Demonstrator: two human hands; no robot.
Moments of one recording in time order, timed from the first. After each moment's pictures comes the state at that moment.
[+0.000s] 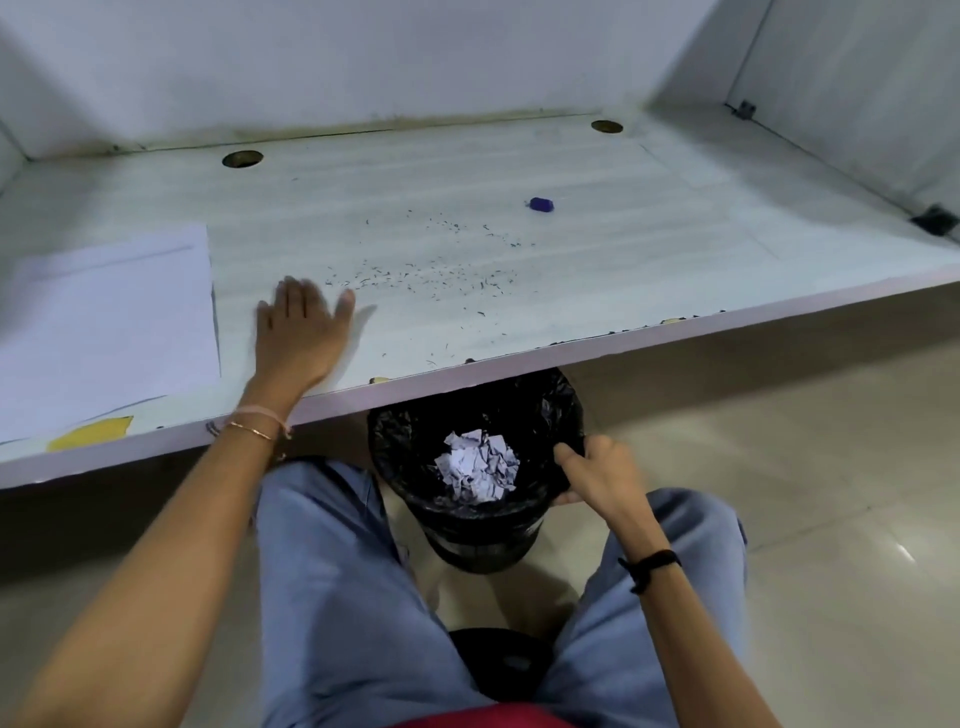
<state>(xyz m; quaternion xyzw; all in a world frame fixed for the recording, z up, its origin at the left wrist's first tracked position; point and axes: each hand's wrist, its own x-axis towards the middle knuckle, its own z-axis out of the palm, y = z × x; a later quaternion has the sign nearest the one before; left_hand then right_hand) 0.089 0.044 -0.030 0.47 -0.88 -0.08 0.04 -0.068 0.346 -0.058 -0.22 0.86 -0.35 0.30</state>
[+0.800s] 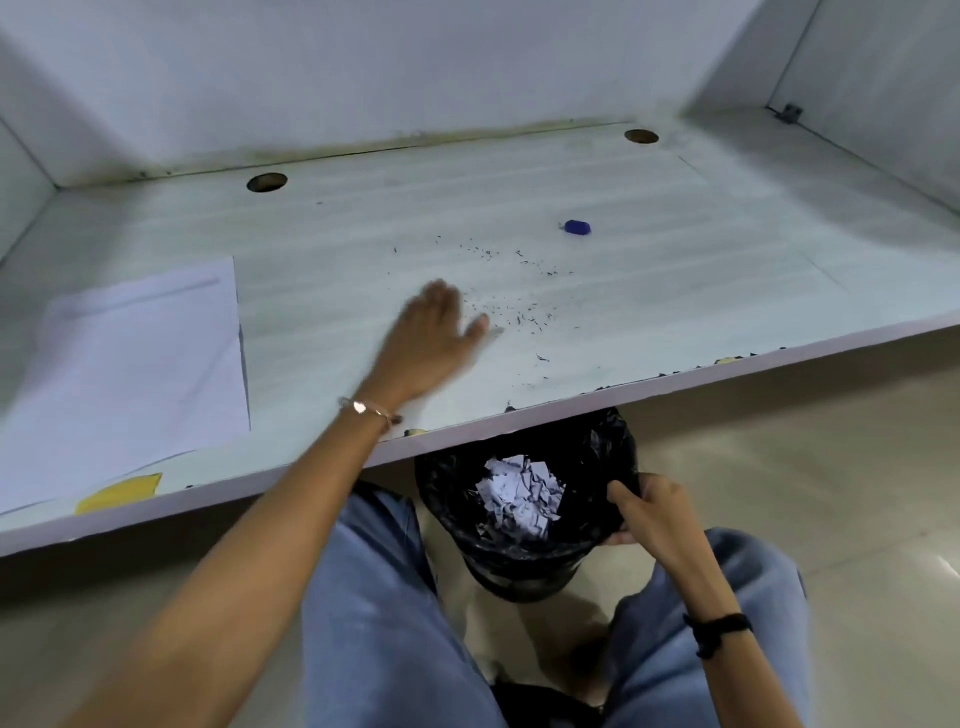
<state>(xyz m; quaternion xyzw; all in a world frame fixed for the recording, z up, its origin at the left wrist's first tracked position) 0.001 0.051 -0.024 0.32 -0.93 -0.13 0.07 -0.087 0.336 -0.067 -0.16 0.85 -0.39 0.31</state>
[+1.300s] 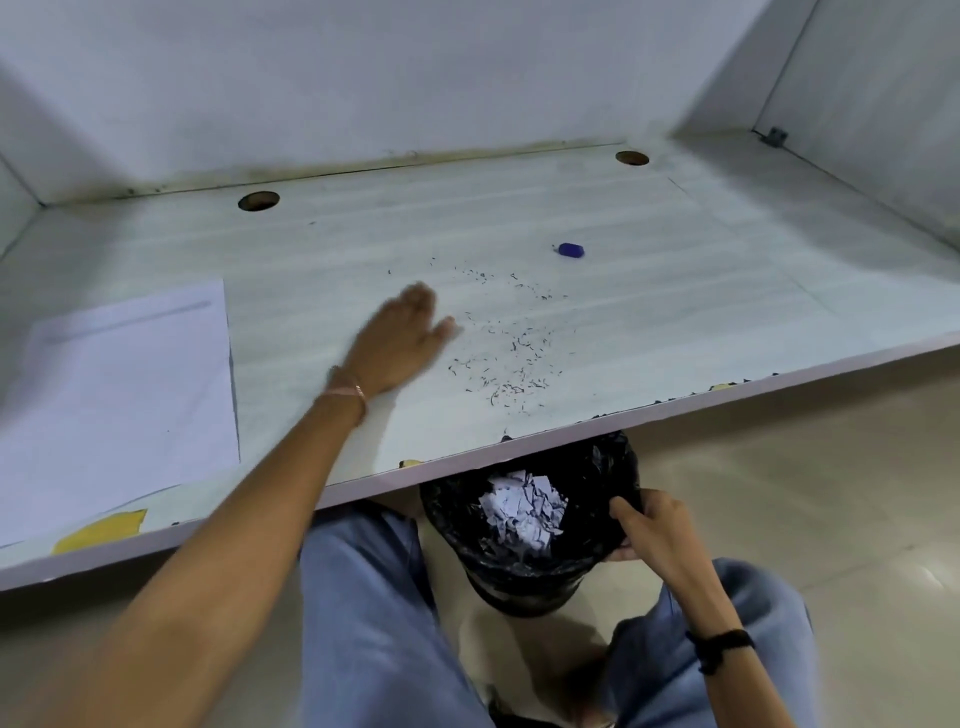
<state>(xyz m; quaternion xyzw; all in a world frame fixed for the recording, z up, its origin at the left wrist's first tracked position) -0.003 0.007 -0.017 0.28 -0.95 -0.12 0.10 -0.098 0.326 -0.064 -0.11 0.84 -0.42 0.32</state>
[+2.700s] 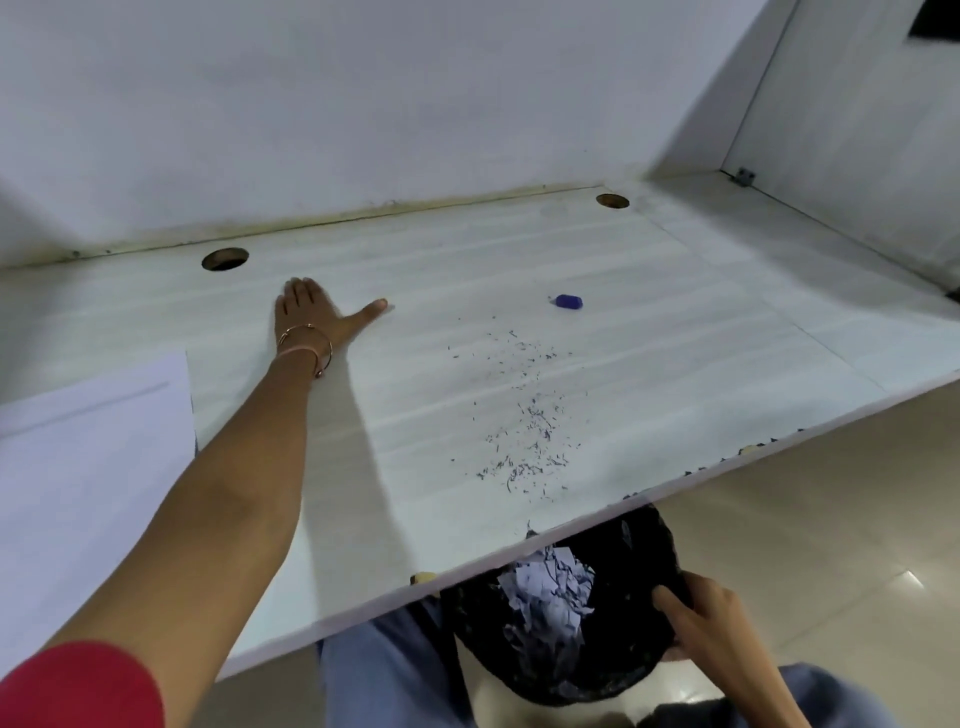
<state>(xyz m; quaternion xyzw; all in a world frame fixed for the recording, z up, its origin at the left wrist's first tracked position) -0.041 -0.162 -0.019 0.48 -0.87 -0.12 0.04 -0.108 0.325 -0.071 -0.13 0.90 -0.33 0.27</state>
